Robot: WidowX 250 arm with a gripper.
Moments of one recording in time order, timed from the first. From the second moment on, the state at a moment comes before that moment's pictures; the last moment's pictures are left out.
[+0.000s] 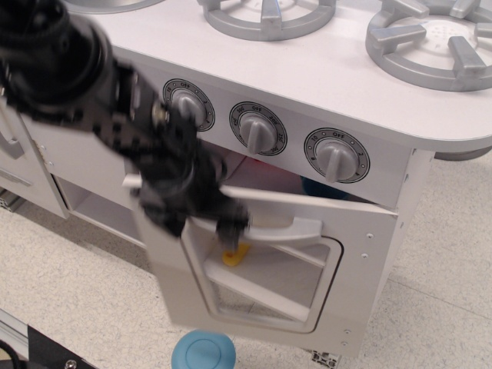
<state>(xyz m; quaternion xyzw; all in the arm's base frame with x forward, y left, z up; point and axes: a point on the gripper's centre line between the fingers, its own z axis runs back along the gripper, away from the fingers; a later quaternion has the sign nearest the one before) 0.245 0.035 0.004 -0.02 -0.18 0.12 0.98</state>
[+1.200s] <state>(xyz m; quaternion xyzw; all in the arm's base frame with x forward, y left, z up) 0.267 0.047 0.023 -0.04 -0.16 0.13 0.98</state>
